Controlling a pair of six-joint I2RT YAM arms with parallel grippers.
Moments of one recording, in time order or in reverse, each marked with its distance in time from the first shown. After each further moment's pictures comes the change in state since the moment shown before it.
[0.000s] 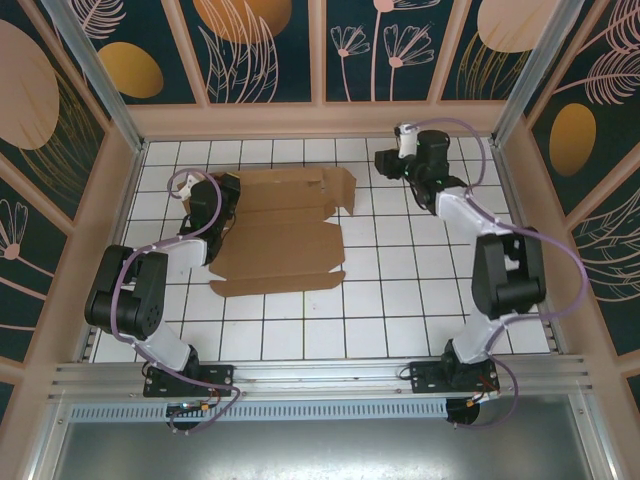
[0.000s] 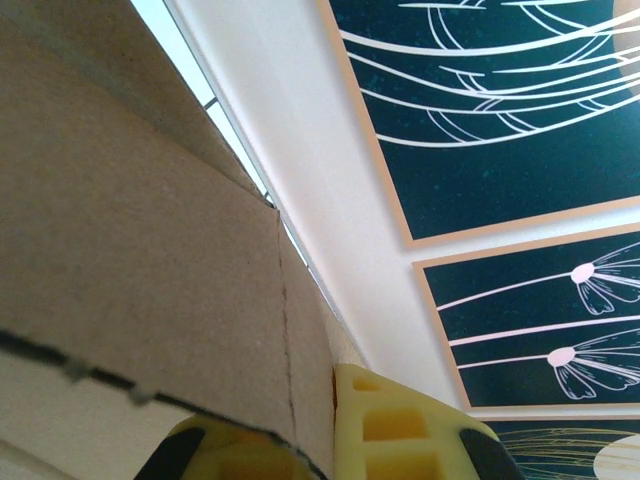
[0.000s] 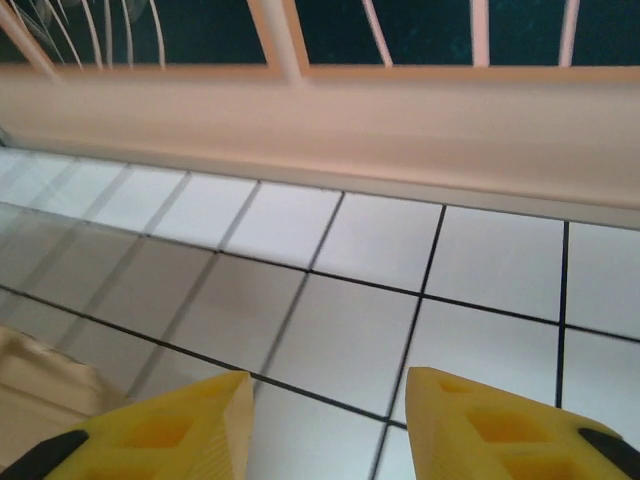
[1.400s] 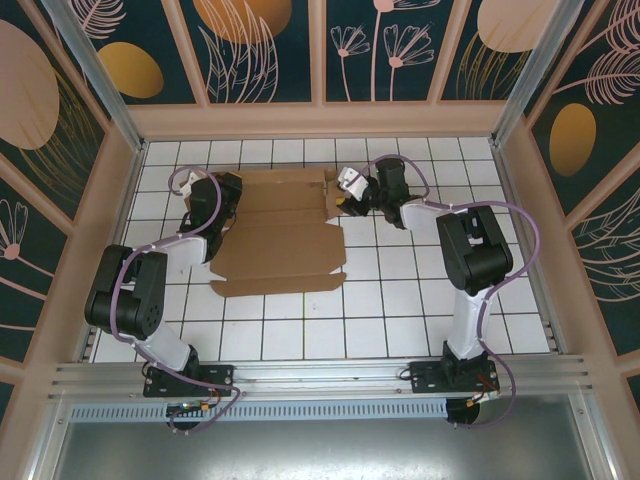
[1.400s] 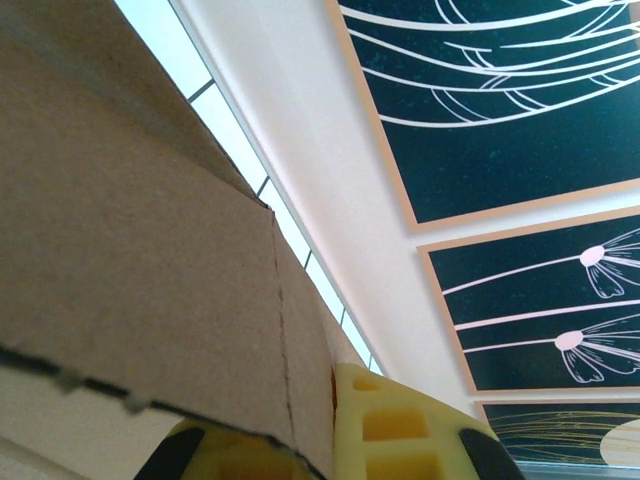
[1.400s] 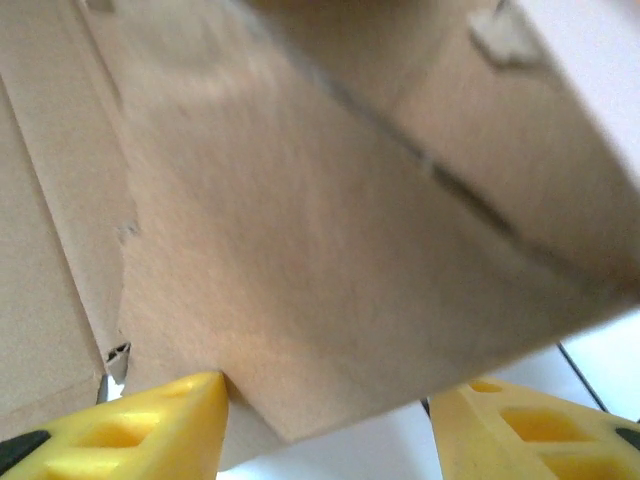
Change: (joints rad) left arm 0.001 0.000 0.034 -0.059 0.036 0.012; right arm 0.153 0.198 -0.061 0.128 -0.202 -0.747
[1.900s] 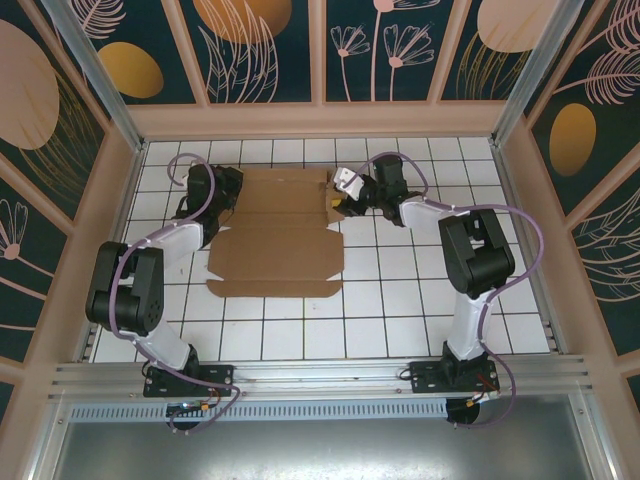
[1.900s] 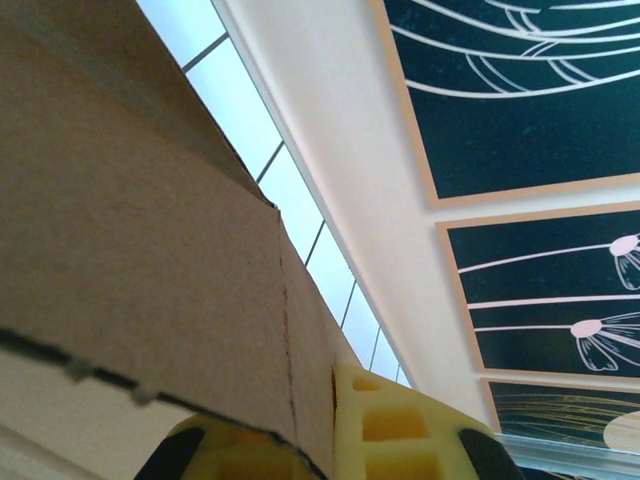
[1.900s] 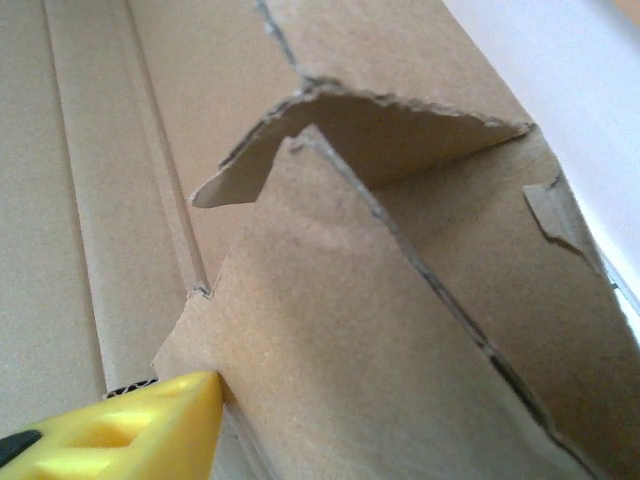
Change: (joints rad) left arm 0.034 0.027 0.149 -0.227 0.115 -0.026; right arm 0.017 -0.029 0.004 -0.055 -0.040 -0.039
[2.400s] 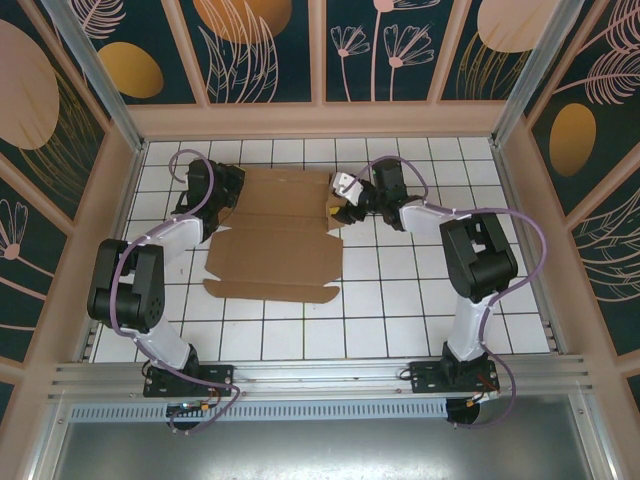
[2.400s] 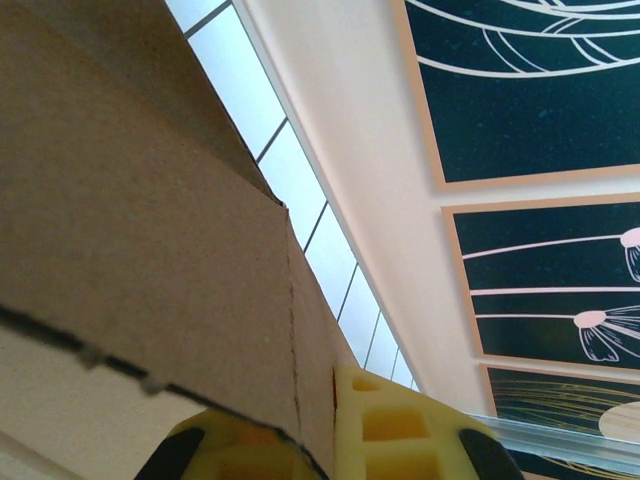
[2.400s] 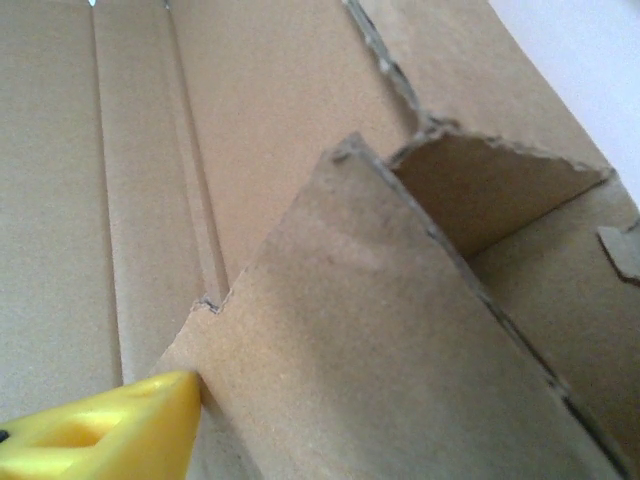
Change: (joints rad) left arm 0.005 0.013 0.037 -0.053 0.040 -0.018; right arm 0.017 -0.036 -0.048 -0.007 -0.021 0.017
